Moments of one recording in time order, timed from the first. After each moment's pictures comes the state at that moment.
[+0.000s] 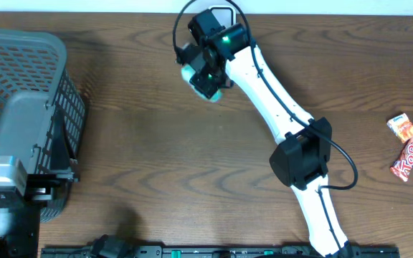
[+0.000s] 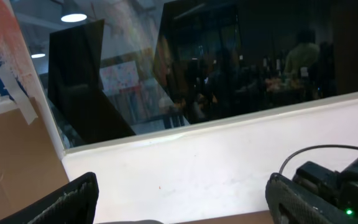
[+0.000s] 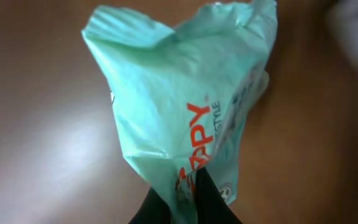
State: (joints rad) left arm -0.36 0.61 1.41 -0.58 -0.32 0.27; right arm 0.58 2.39 2.41 -1.27 -0.03 -0.30
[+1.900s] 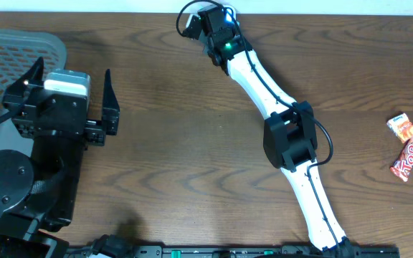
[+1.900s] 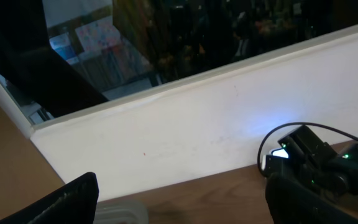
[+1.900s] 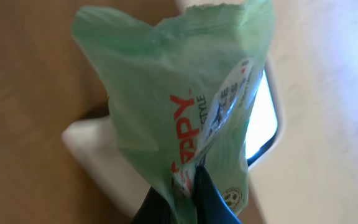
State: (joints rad) left arm -0.36 0.83 1.41 -0.60 -0.31 0.27; right arm 0.48 2.65 2.43 -0.54 0.35 -0.81
